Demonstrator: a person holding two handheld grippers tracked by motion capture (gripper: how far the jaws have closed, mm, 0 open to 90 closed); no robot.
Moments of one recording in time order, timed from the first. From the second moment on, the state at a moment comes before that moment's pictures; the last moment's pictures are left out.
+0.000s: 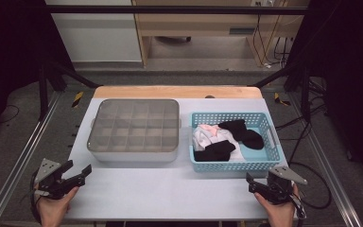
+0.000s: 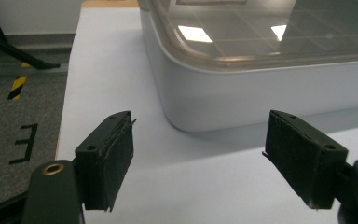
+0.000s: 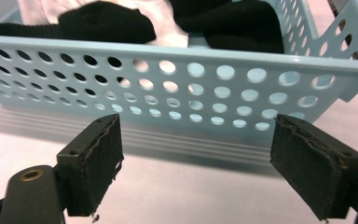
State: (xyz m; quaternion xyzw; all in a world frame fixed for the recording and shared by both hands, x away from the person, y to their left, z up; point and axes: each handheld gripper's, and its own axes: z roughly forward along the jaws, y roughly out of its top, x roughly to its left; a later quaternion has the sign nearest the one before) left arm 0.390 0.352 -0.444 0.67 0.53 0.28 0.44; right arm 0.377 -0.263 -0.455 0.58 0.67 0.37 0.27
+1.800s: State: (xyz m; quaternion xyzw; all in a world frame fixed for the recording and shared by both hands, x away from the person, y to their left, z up) left arm 0.432 0.359 -0.374 0.66 0.52 0.27 0.47; right arm 0.417 -0.158 -0.362 0.46 0.71 0.47 0.26
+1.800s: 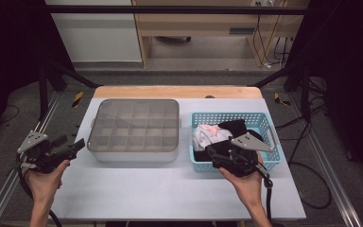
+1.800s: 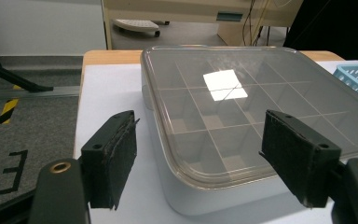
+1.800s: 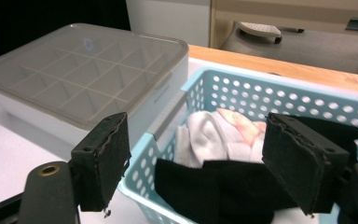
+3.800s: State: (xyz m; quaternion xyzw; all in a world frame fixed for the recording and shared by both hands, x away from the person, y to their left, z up) left arm 0.524 0.355 -0.396 0.67 0.55 0.26 0.43; right arm 0.533 -0.039 -0.382 0.47 0.71 0.47 0.22
